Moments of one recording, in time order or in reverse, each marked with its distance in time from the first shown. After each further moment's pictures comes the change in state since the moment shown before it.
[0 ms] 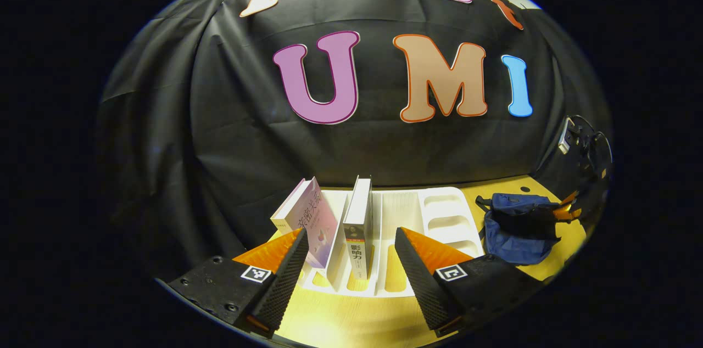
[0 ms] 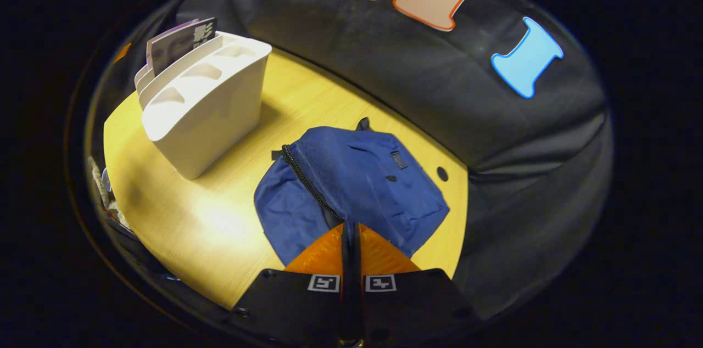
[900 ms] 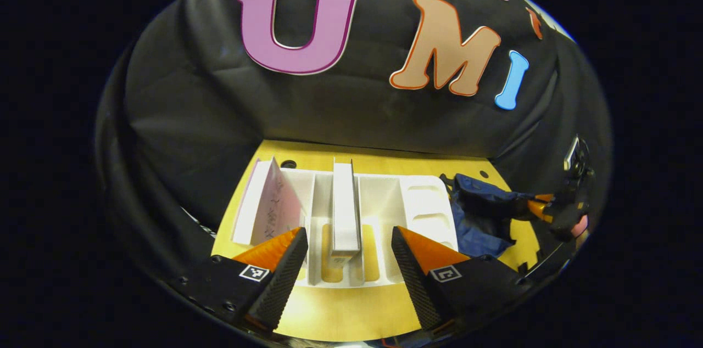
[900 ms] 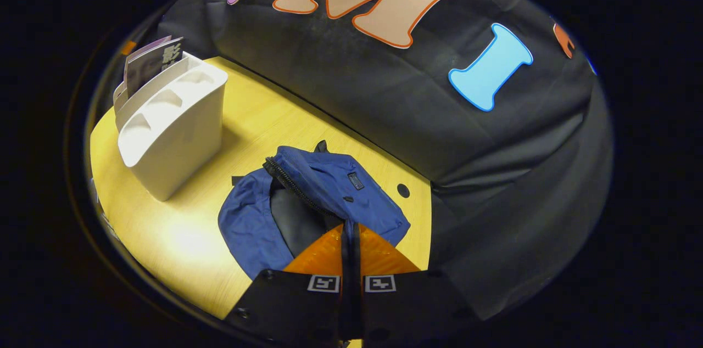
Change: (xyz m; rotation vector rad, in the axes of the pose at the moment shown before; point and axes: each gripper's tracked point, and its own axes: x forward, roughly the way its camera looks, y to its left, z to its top) left arm 0.089 -0.007 0.013 -0.140 0.436 -0.327; right arm -0.006 -0.048 0.028 0.027 -0.070 -0.135
